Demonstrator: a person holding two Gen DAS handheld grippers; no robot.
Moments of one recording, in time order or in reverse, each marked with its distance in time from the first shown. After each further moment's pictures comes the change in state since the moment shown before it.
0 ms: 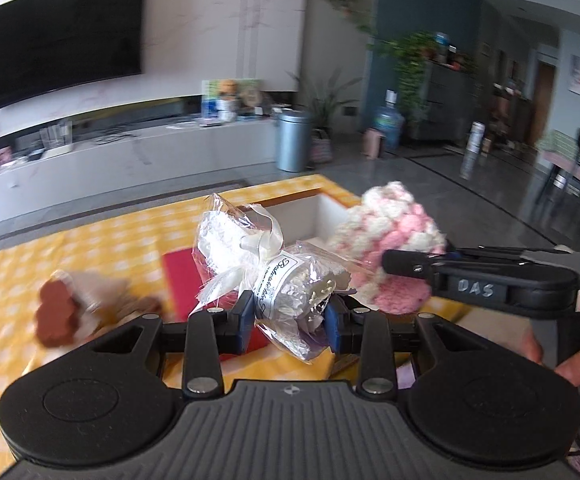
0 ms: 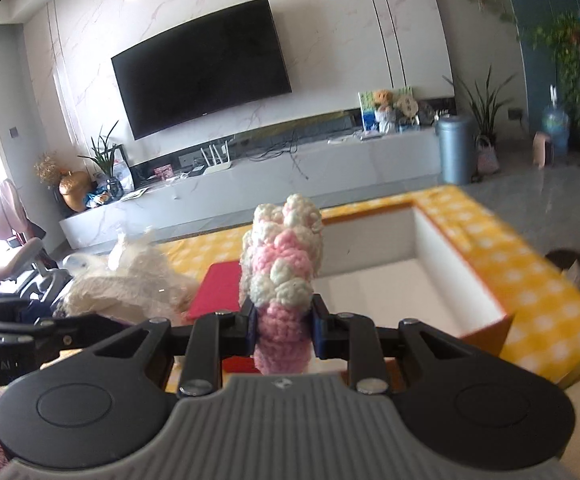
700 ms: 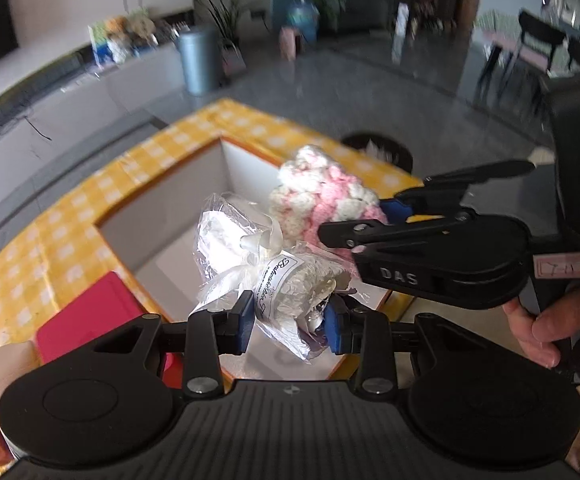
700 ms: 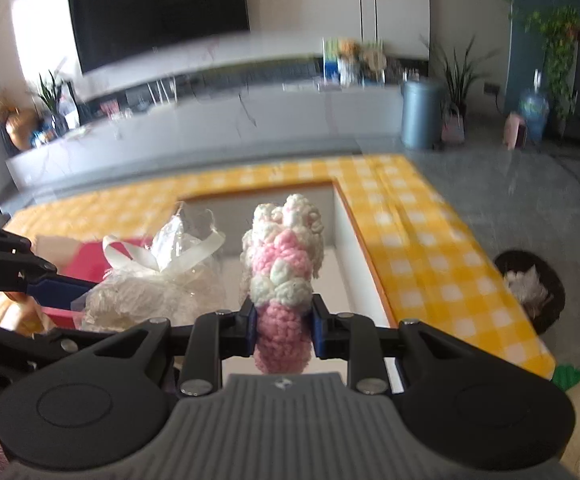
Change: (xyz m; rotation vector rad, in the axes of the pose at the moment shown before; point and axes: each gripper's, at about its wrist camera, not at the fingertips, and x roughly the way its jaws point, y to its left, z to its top) left arm 0.176 -0.057 0.048 0.246 0.331 -0.163; right arm 0.097 -0.104 0.042 -0.062 0.225 -0.144
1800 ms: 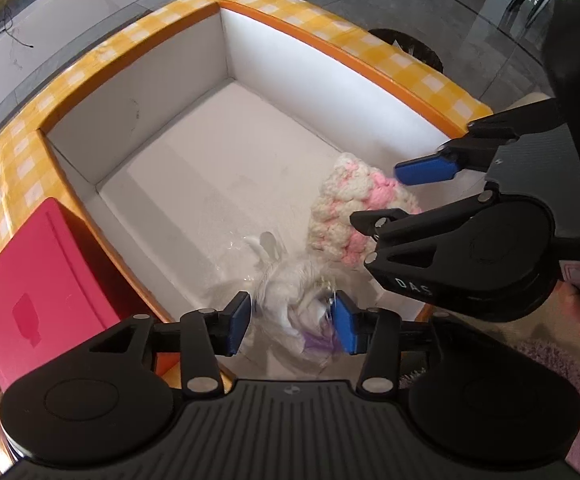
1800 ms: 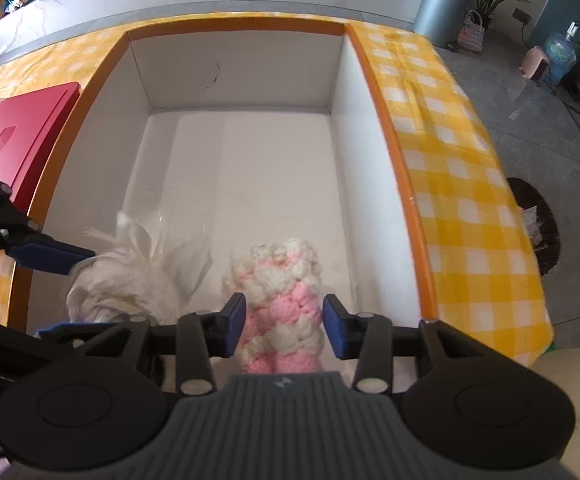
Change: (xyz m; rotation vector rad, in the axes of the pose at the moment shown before) left arm 0.089 0.022 0.004 -0.068 0.310 -0.010; right arm 0.093 0.002 -0.008 -0.149 0.413 -0.100
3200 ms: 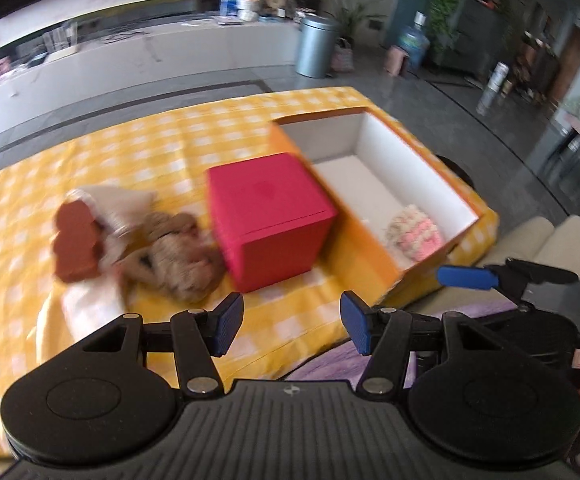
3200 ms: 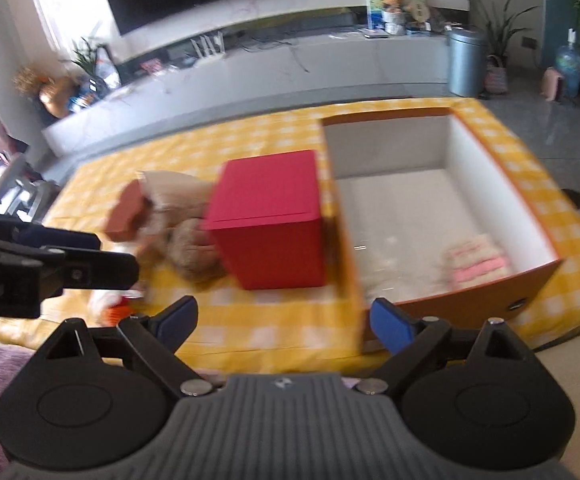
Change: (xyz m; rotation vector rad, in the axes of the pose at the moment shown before) left arm -0.170 0.080 -0.184 -0.336 -0.342 0.069; right arm -0.131 0.152 -0.080 0.144 -0.299 0.244
